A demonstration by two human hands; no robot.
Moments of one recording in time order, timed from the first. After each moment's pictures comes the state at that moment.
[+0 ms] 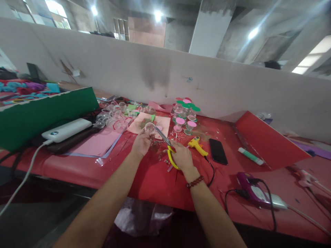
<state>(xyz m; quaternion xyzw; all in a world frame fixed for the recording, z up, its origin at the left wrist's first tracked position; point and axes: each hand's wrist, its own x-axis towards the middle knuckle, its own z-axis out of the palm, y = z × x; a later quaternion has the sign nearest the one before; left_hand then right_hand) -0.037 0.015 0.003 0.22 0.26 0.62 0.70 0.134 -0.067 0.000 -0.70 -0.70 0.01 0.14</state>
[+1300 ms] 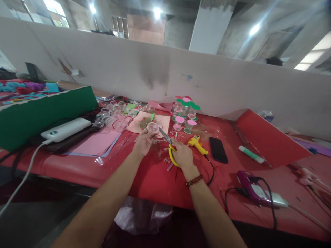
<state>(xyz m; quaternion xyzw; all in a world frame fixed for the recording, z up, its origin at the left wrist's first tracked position) -0.031 0.011 0.002 0.25 0.26 0.61 0.71 0.135 -0.067 0.001 -0.73 -0.68 -0.01 0.12</state>
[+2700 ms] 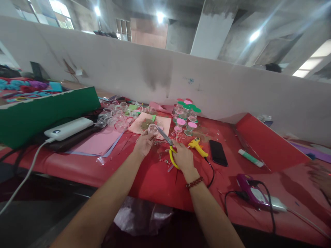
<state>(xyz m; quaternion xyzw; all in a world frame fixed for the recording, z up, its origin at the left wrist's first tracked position) -0.032 0.016 -0.002 0.21 0.28 0.61 0.71 0.132 -0.070 0.004 -0.73 -0.68 -0.01 0.11</state>
